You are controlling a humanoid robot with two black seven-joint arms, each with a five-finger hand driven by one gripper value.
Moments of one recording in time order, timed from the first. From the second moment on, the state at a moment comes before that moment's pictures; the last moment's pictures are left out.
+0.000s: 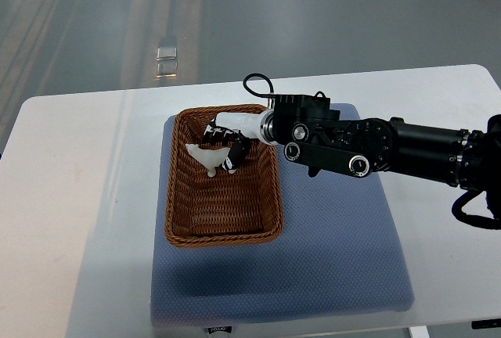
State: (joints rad) left arm -0.05 0.00 0.02 -0.27 0.01 0.01 0.19; right arm 1.22 0.00 -0.01 0.90 -0.93 0.06 -0.24
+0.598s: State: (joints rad) left arm -0.05 0.00 0.02 -0.27 0.01 0.01 0.19; right arm 1.16 -0.08 0.48 0.90 -0.89 0.06 -0.24
